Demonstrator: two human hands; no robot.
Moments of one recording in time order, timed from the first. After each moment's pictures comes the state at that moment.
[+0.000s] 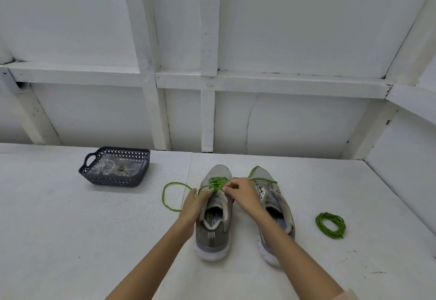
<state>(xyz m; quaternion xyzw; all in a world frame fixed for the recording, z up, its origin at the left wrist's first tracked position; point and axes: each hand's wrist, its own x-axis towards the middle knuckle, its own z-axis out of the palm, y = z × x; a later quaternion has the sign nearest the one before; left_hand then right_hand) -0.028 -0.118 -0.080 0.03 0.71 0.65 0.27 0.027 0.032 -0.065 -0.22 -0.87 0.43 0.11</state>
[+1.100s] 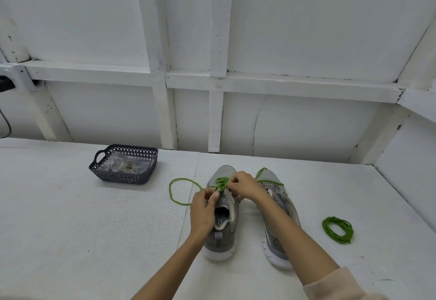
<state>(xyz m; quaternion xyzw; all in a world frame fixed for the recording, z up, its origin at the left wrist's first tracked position) -0.010 -0.112 -0.099 0.12 0.77 0.63 0.05 0.003 0.037 -0.037 -0.20 -0.90 0.37 -0.03</state>
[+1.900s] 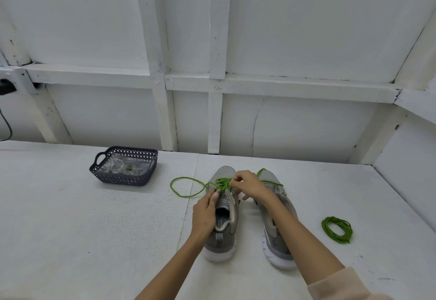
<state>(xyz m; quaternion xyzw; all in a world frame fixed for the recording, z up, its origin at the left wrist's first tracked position) -0.011 -0.111 -0.101 0.13 0.76 0.62 0.12 0.011 0.051 -0.039 -0.18 -0.89 0.42 0.00</state>
